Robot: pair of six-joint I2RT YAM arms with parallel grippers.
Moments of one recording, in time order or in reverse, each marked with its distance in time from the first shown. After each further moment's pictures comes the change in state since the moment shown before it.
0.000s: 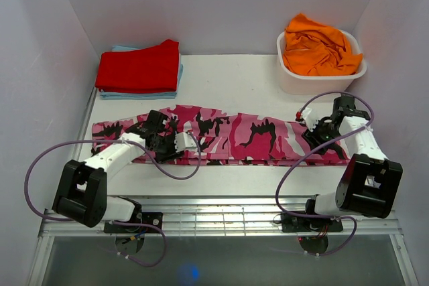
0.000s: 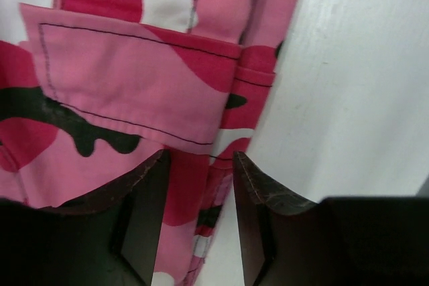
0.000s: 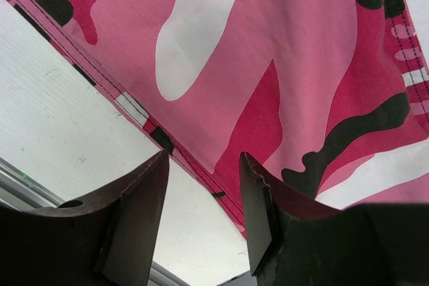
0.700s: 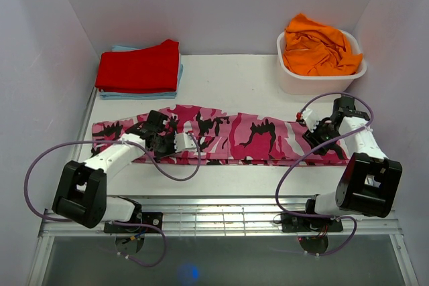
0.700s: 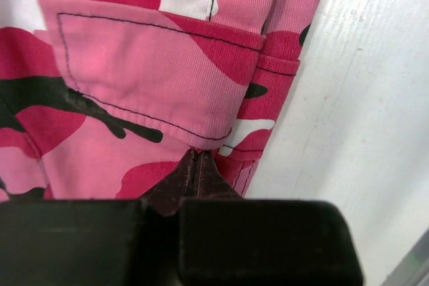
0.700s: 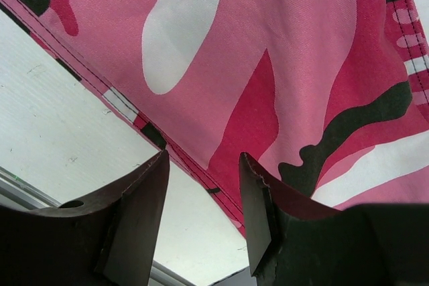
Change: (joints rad) left arm -0.007 0.003 -0.021 0.070 -0.088 0.039; right arm -0.003 0.007 -0.018 0.024 0.037 0.010
